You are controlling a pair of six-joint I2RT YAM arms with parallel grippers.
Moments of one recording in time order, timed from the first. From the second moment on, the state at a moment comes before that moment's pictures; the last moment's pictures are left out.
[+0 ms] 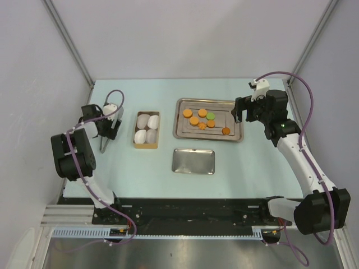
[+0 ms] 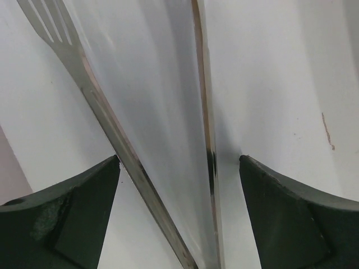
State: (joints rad) left arm 0.29 1.79 1.03 -0.16 0.24 0.63; right arm 0.17 1.20 1.07 -0.28 -0.22 -0.04
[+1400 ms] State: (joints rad) left arm 0.27 1.34 1.00 -0.31 0.40 0.43; right arm 0.17 1.21 1.07 -0.28 -0.22 -0.04
